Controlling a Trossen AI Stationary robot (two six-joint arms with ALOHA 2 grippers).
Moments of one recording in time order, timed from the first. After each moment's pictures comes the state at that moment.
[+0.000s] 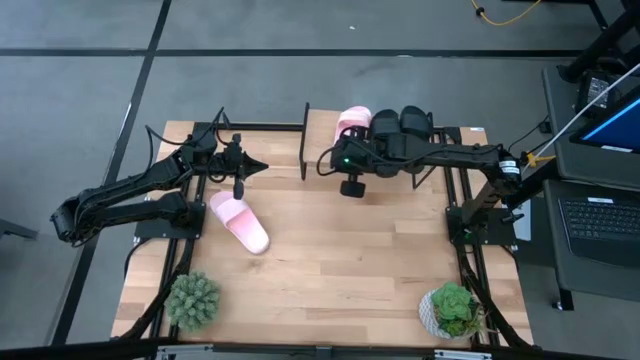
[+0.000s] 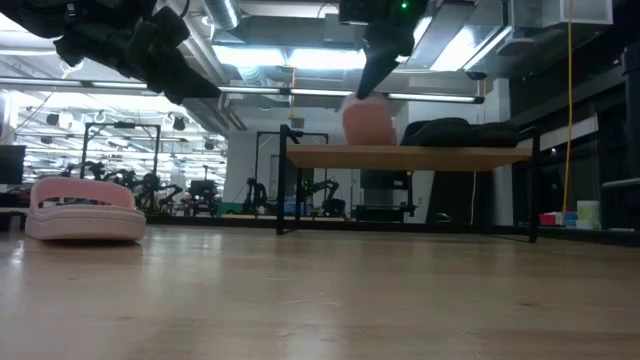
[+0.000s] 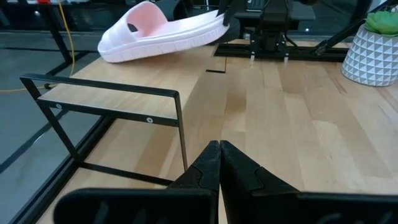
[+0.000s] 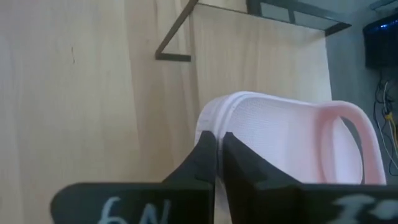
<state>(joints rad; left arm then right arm) 0.62 0.72 0.46 -0.07 0.38 0.17 -0.13 1.73 1.65 -0.95 0.40 -0.18</state>
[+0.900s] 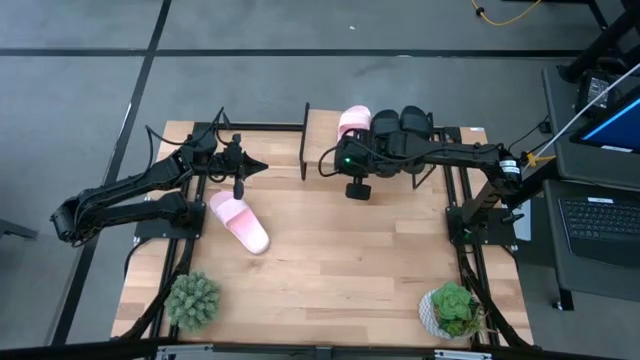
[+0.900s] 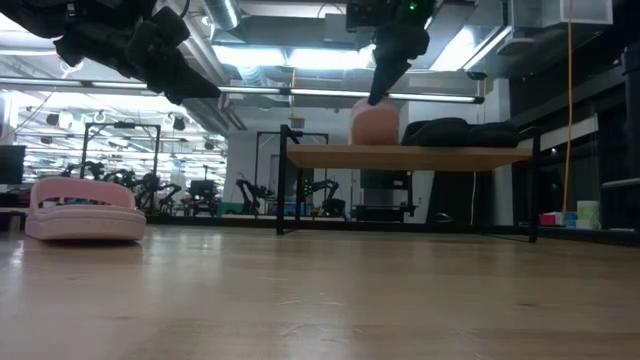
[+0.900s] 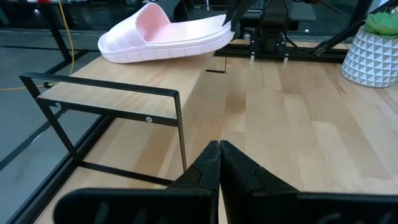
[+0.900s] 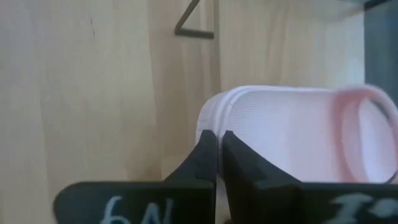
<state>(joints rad) 0.61 0.72 0.46 -0.07 0.38 0.16 -0.14 1.72 1.65 -1.03 0.32 -0.18</state>
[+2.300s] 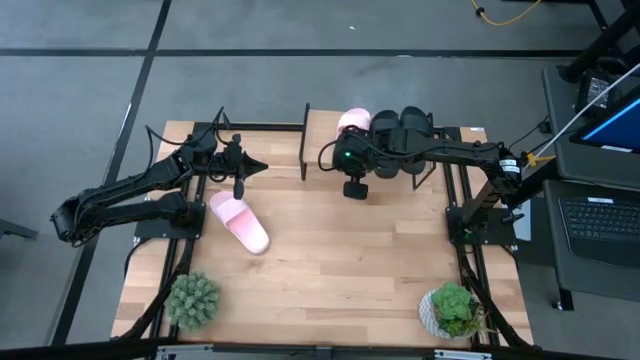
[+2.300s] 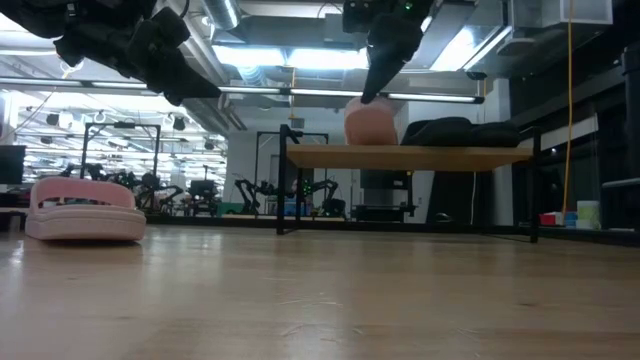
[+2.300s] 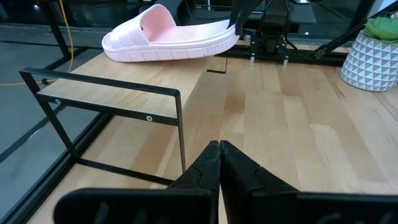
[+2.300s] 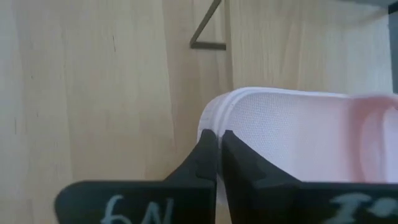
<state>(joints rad) 0.62 0.72 0.46 -0.07 0.38 0.13 -0.17 1.72 1.65 -1.00 0.22 -0.17</state>
